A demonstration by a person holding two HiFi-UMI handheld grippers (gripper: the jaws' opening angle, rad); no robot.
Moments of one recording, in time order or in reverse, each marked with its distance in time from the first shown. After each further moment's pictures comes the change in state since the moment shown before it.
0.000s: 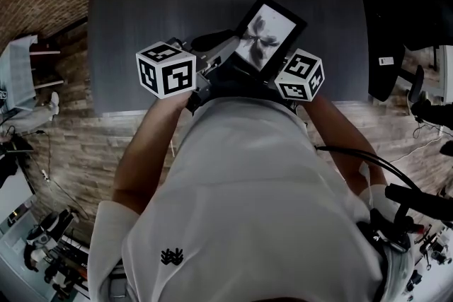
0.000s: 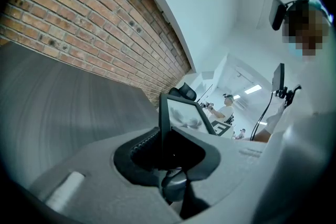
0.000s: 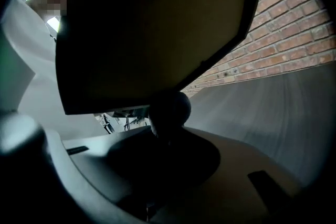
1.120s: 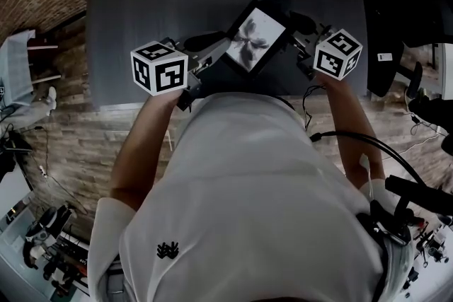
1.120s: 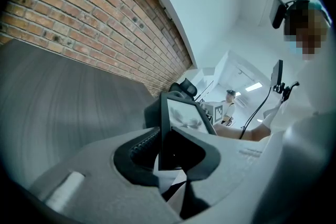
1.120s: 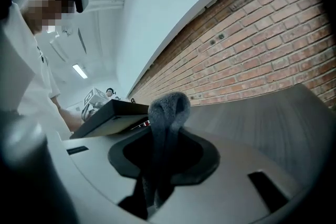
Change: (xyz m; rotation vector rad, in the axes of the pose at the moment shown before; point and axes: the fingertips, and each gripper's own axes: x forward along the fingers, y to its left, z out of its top) left arm -0.016 0.007 -0.025 -0.011 0.055 0.005; right arm -0.093 -0.087 0.050 0.022 -0.197 -0.287
